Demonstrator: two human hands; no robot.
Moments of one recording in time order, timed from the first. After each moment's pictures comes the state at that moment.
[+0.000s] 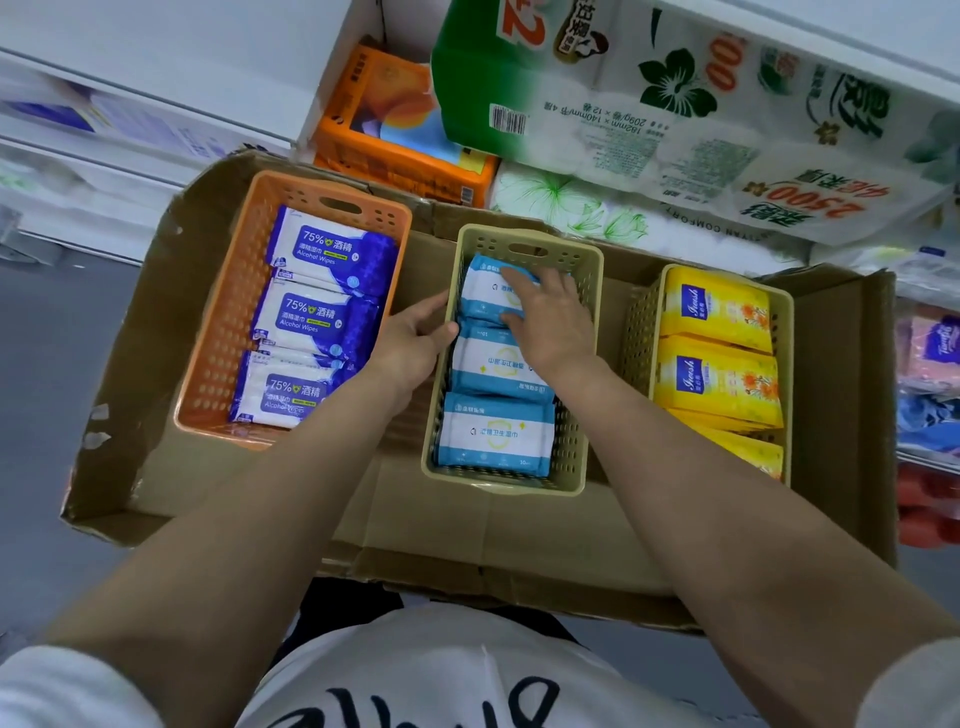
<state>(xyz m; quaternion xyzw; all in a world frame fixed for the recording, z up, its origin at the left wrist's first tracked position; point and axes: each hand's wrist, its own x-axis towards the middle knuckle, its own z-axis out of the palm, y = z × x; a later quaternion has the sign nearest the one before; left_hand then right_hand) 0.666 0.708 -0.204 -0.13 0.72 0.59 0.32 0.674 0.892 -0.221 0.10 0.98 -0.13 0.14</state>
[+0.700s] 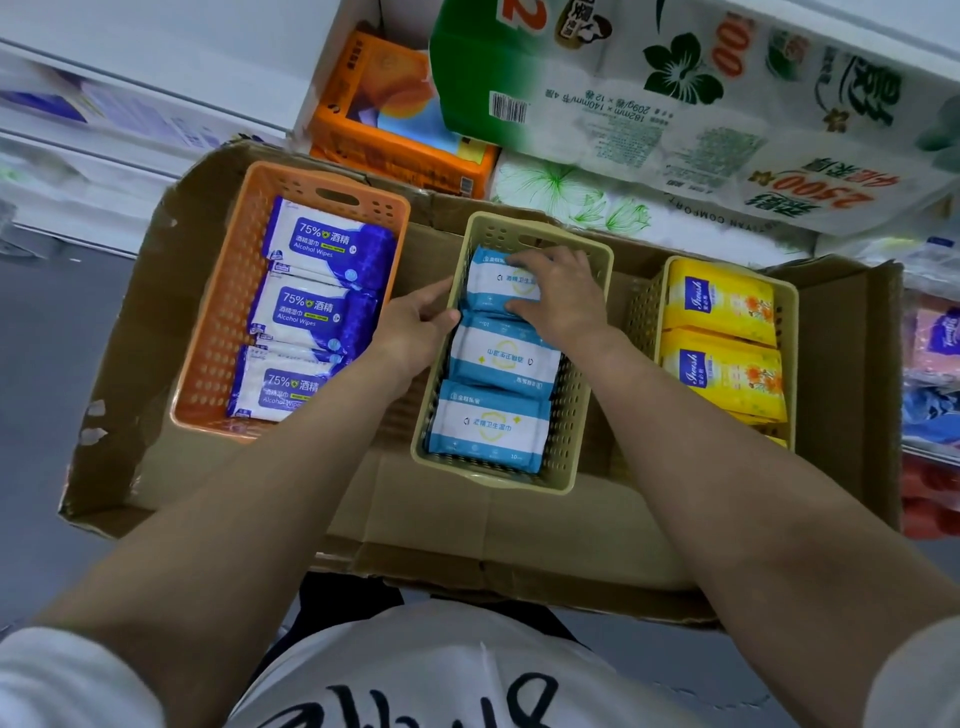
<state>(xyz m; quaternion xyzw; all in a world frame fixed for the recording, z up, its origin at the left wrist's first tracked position) 0.655 0.712 -0.203 -0.11 0.77 0.54 0.33 0.658 0.911 -0.215 0.10 0.97 -0.18 0.14</state>
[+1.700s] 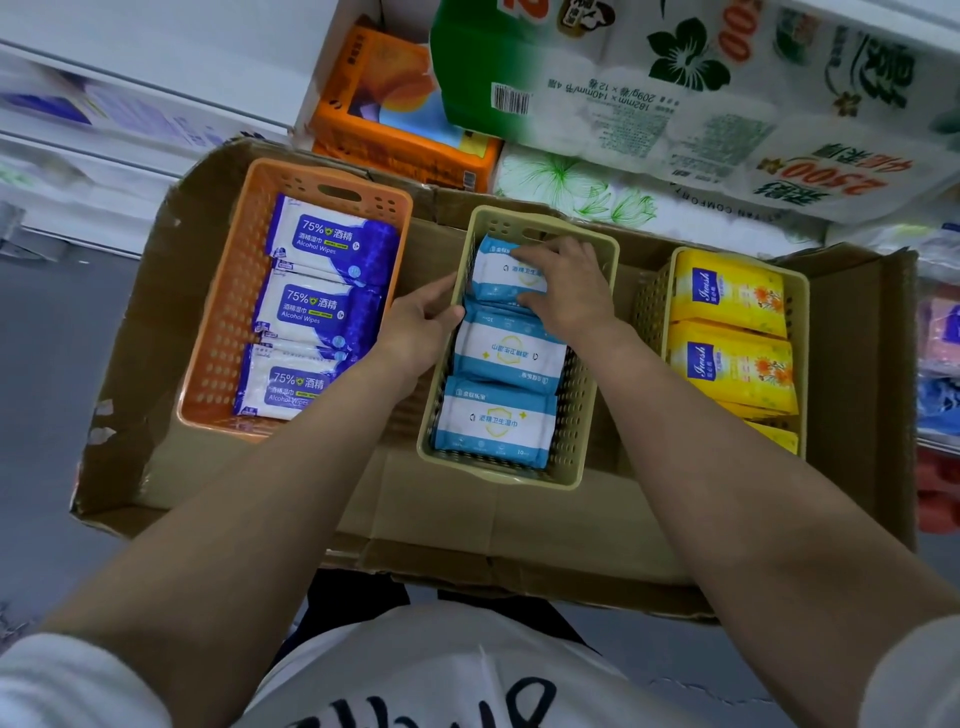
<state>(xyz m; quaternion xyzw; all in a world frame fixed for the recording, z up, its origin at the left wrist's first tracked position) 0.661 0.714 -0.193 -0.11 0.75 0.57 0.33 0.659 0.913 -0.217 0.10 0.97 -0.20 0.12</state>
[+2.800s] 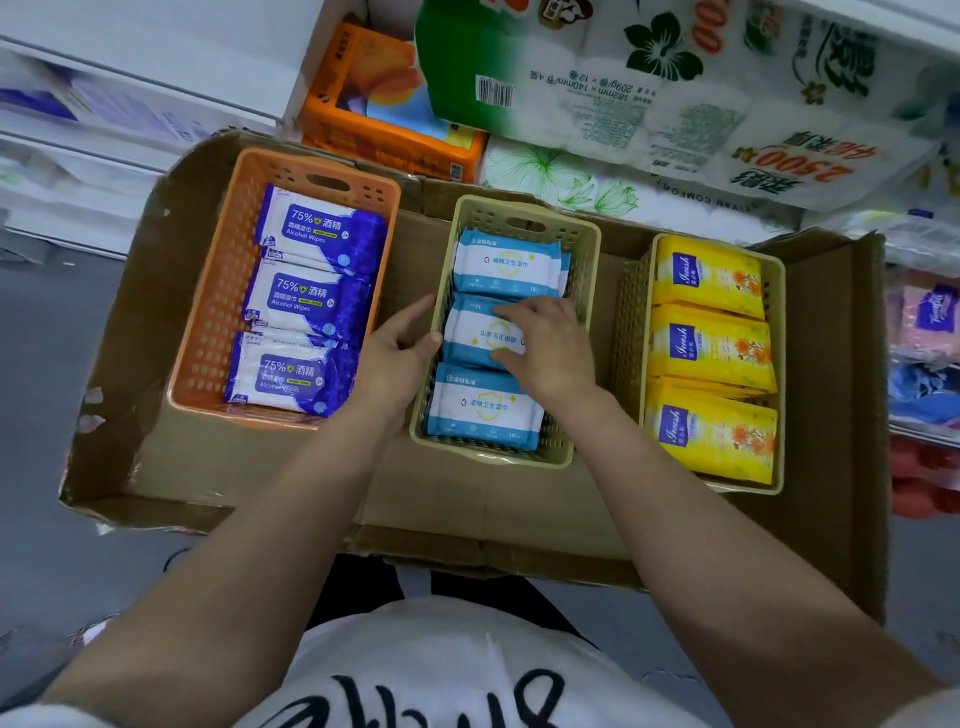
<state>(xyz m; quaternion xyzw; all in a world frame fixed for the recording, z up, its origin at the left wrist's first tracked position) 0.714 0.697 -0.195 -0.18 0.69 0.65 0.27 0.741 0.880 -0.210 0.09 0.97 -0.21 0.12</state>
